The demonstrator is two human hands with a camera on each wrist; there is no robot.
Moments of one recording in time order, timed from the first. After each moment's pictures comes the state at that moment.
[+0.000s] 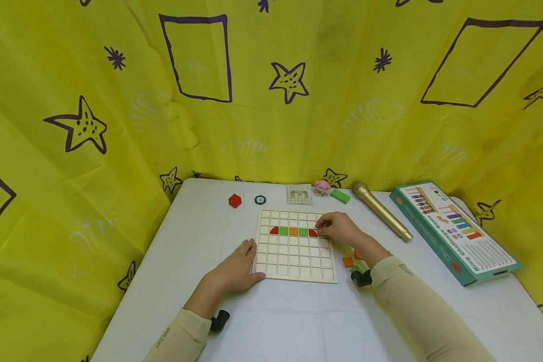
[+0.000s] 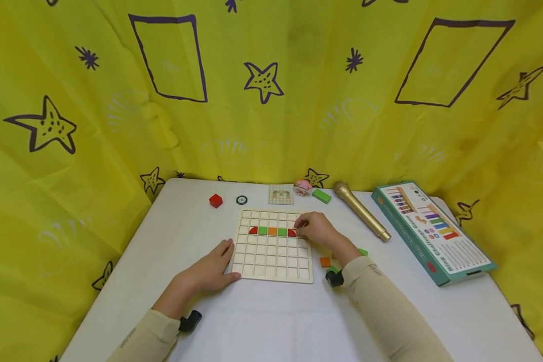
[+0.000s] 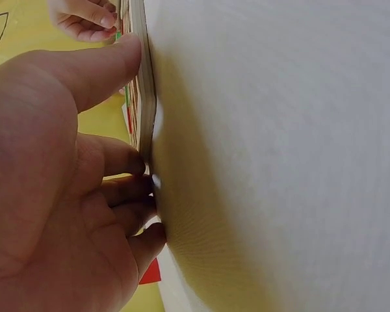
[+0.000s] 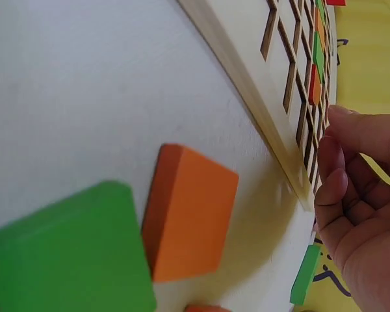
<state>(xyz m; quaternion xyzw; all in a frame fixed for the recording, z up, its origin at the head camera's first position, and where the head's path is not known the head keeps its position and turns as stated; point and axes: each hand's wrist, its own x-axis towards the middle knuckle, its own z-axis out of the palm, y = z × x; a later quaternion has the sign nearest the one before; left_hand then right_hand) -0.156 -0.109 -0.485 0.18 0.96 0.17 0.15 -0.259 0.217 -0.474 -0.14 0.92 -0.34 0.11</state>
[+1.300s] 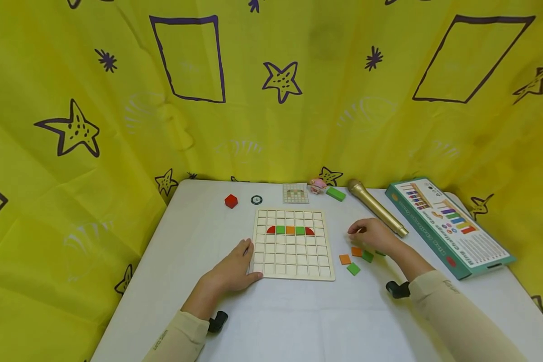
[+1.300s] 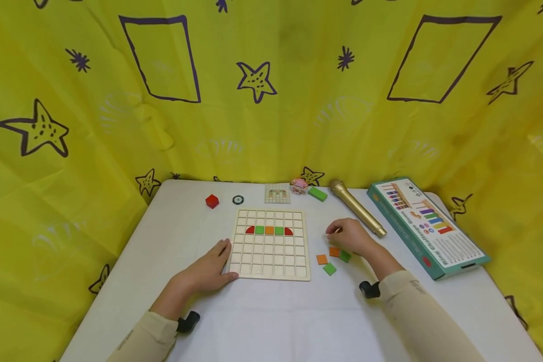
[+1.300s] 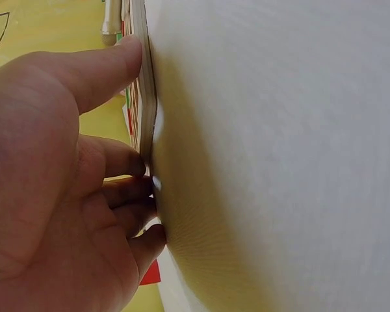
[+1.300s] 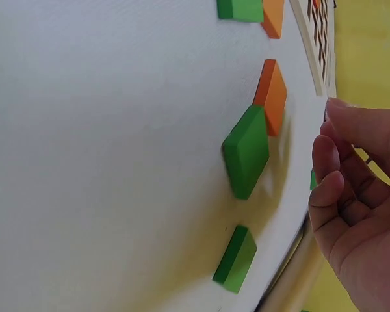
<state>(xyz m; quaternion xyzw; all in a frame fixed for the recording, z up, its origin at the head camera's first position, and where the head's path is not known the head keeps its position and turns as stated) -0.155 -0.107 -0.484 0.18 0.96 0.17 0.15 -0.223 0.302 -0.467 -0.08 0.94 -0.31 0.11</state>
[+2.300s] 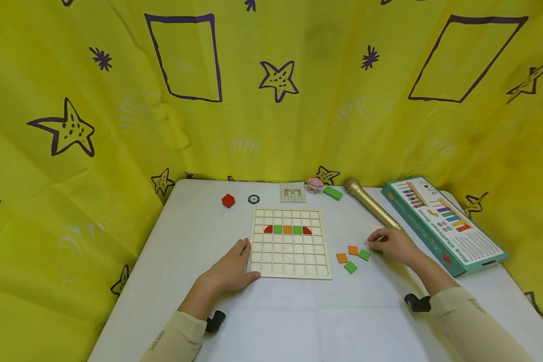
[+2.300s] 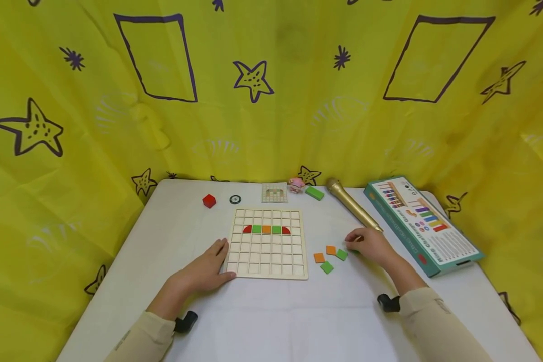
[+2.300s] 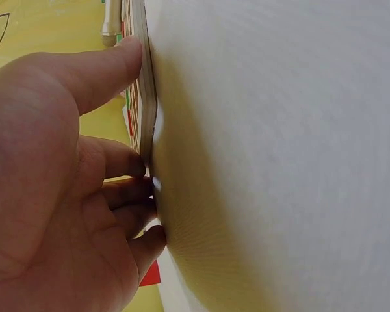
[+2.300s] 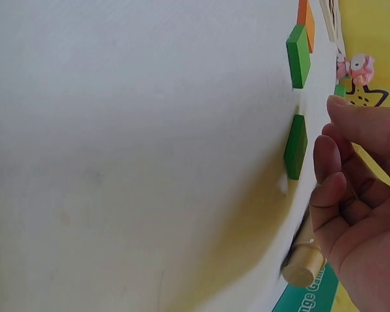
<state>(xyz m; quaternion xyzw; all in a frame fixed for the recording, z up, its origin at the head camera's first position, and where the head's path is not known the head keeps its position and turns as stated) -0.156 -0.108 -0.485 0.18 0.96 0.17 0.15 -0.191 0.353 -0.478 -0.07 0.94 -0.31 0.08</state>
